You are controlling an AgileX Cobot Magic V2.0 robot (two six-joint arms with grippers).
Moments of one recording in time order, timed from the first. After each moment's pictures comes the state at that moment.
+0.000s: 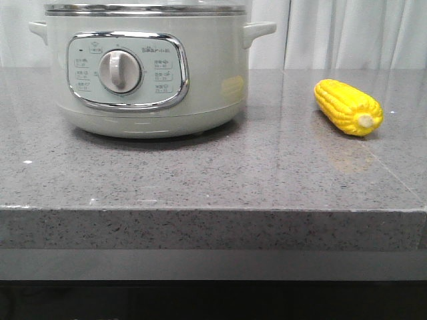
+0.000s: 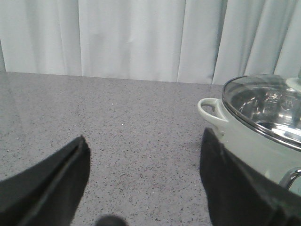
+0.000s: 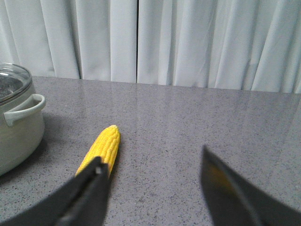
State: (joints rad) left arm 0.01 0.48 -0.53 -0.13 0.23 0.10; right arm 0.01 0.32 -0.53 0.10 0.34 -0.07
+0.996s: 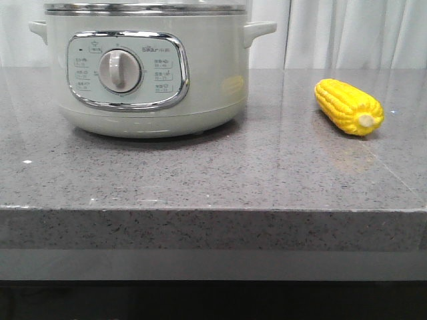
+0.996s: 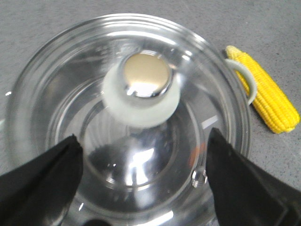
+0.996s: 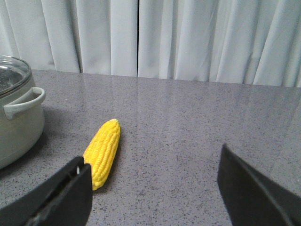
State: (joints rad) left arm -0.38 1.55 -1.73 -0.25 0.99 0.15; right arm 0.01 0.32 -0.53 0.10 0.36 -0.07
